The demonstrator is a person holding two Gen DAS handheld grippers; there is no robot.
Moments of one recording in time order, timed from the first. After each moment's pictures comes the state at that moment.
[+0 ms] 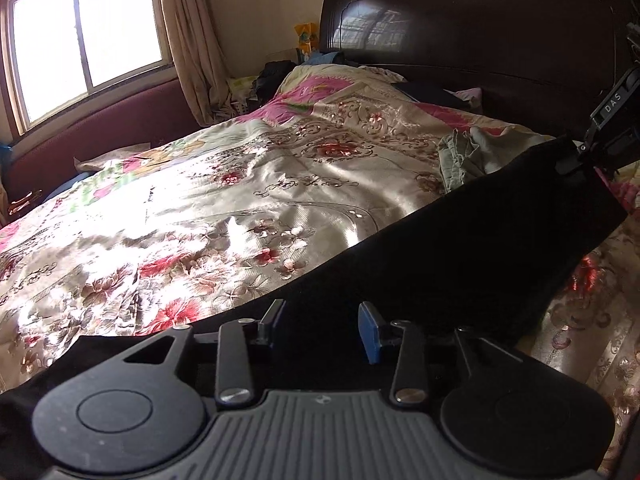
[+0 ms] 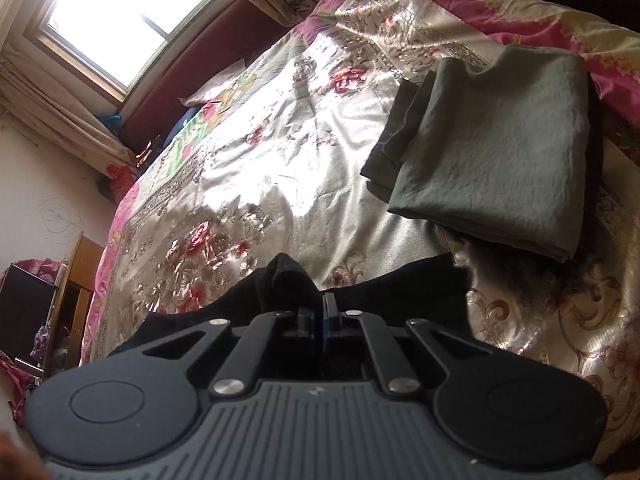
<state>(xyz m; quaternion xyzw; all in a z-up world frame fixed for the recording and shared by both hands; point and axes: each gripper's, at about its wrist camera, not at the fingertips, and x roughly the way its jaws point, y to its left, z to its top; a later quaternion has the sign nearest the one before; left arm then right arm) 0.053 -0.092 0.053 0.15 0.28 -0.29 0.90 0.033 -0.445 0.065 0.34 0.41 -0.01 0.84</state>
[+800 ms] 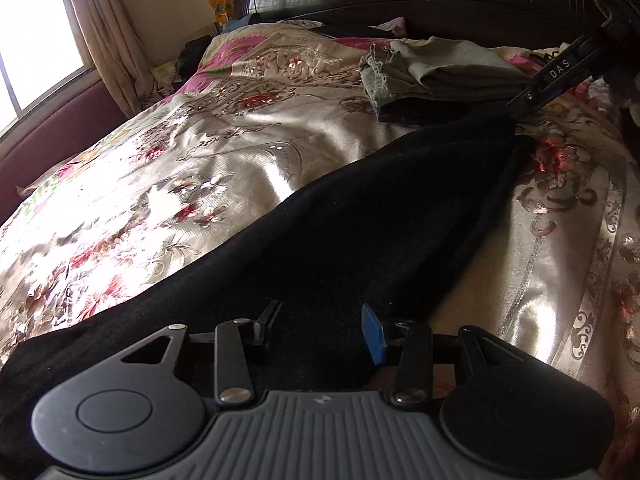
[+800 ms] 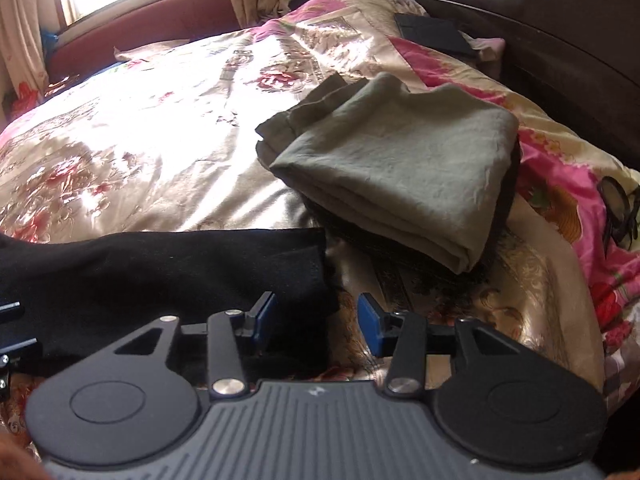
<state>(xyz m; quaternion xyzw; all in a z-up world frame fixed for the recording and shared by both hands) 0.033 -0.121 -0.013 0.25 0.30 -0.37 0.85 0.012 -0.406 0.011 0.10 0.41 -0.14 0.90</state>
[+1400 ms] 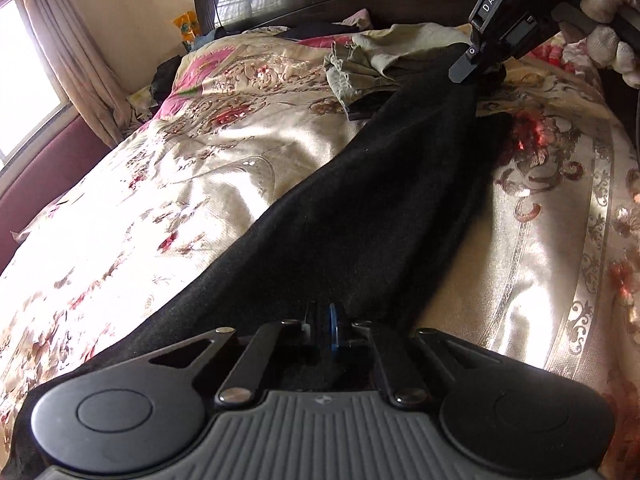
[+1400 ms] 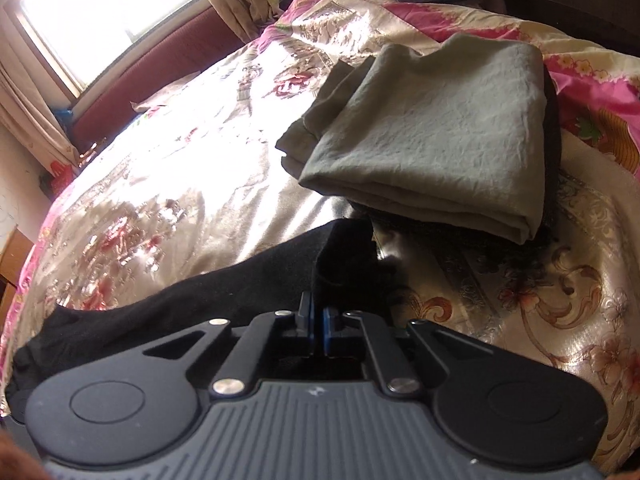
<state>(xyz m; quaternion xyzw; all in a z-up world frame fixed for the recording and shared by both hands) 0.022 -0.136 -0.005 0.30 0.27 -0.38 0.83 0.021 -0.426 0.027 0.28 0.37 -0.06 0.89</state>
